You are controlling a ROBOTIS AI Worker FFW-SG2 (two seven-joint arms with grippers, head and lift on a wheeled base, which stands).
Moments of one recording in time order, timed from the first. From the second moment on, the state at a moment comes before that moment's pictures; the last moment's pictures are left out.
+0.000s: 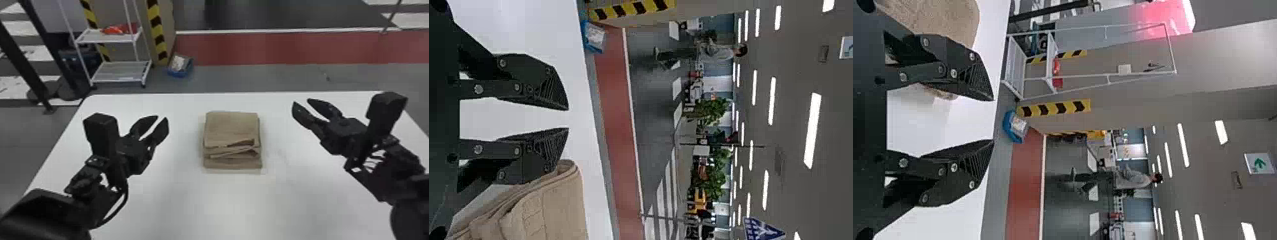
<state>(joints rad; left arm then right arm) 0.23 0.33 -0.06 -2.05 0.26 0.40 -0.05 0.05 -0.28 0.05 -1.85 -0.34 0.35 0.24</state>
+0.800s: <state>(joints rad) 0.38 0.21 -0.13 -2.07 0.05 0.06 0.12 0.41 -0.30 -0.03 -2.01 -0.37 0.08 0.15</state>
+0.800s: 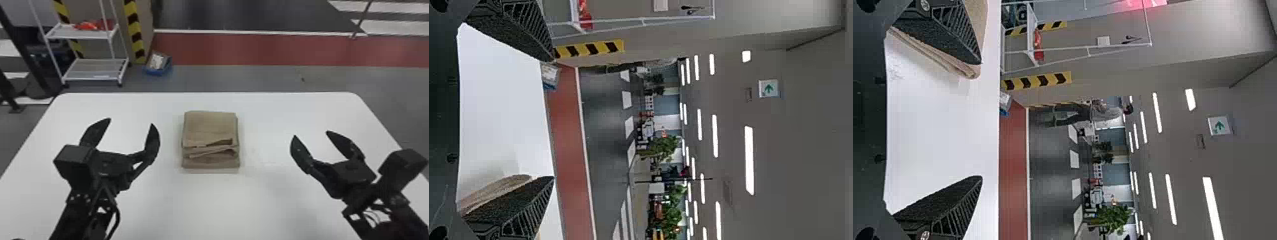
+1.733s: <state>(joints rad) 0.50 0.26 -0.18 -2.05 0.07 -0.14 0.21 0.61 -0.31 -0.08 -2.20 -0.39 0.03 0.07</state>
